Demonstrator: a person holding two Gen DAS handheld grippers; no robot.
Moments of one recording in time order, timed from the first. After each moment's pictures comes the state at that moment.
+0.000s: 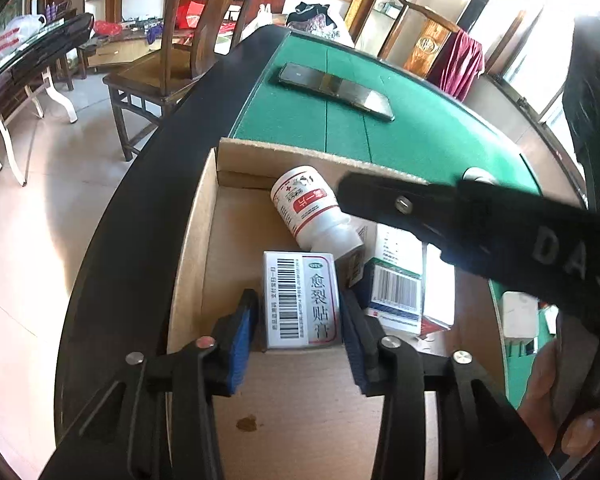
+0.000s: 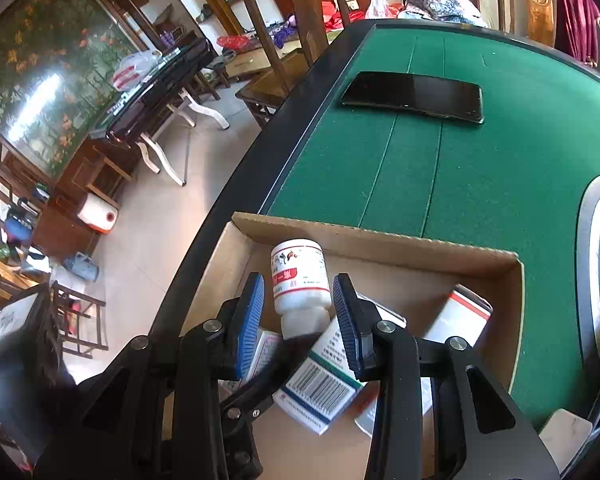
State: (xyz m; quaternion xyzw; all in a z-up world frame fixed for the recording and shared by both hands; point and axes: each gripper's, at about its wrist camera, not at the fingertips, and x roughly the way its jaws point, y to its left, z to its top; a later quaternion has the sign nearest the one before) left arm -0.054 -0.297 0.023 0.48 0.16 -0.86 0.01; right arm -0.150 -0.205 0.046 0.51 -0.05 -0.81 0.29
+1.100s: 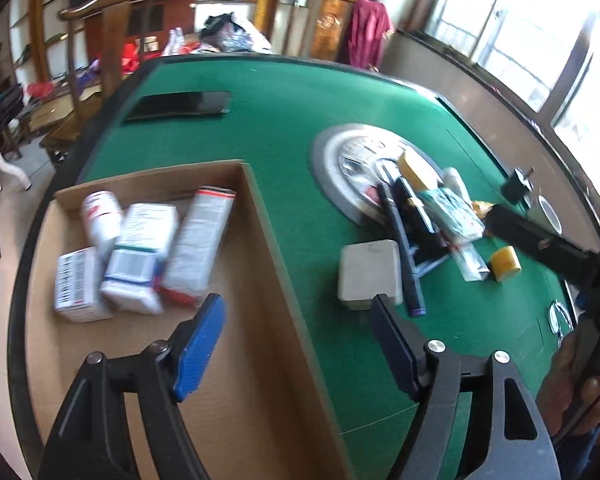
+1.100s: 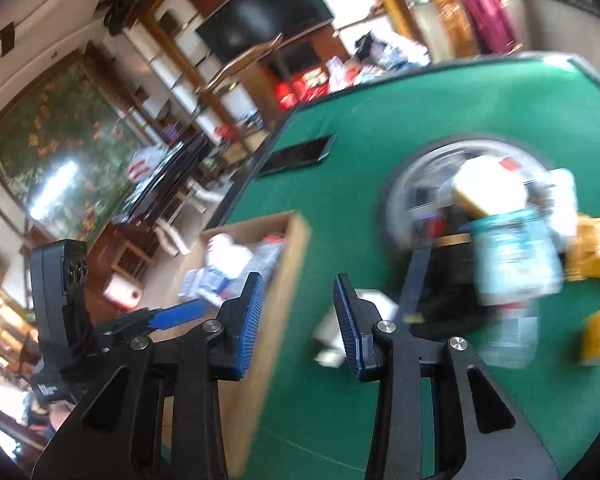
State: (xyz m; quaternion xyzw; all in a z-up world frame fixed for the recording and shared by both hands) left arm -0.041 -0.138 0.063 0.47 0.06 -0.87 -0.09; right arm -0.041 0.048 0.087 0.39 -0.17 -0.87 0.26
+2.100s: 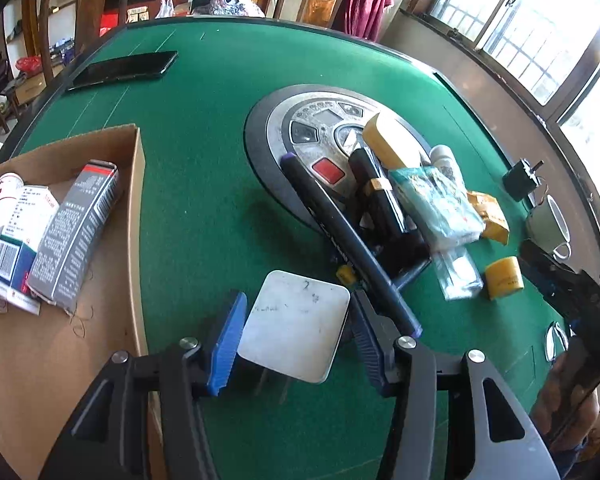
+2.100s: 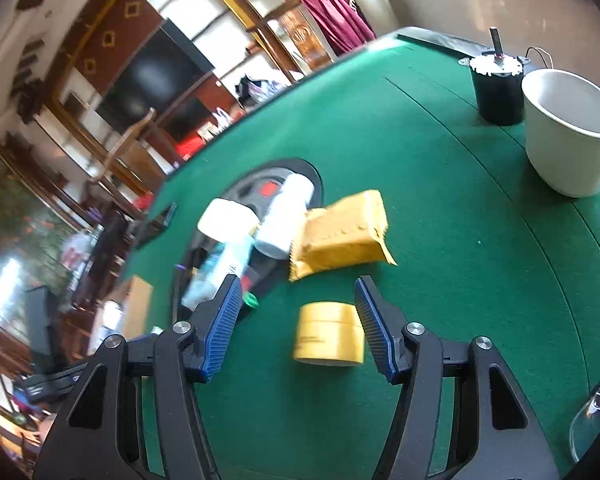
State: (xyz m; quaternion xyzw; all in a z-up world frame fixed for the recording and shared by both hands) left arm -0.078 -0.075 0.026 0.51 0.09 -0.85 -0.08; right arm -0.026 0.226 0.044 0.39 -0.26 -0.88 0.09
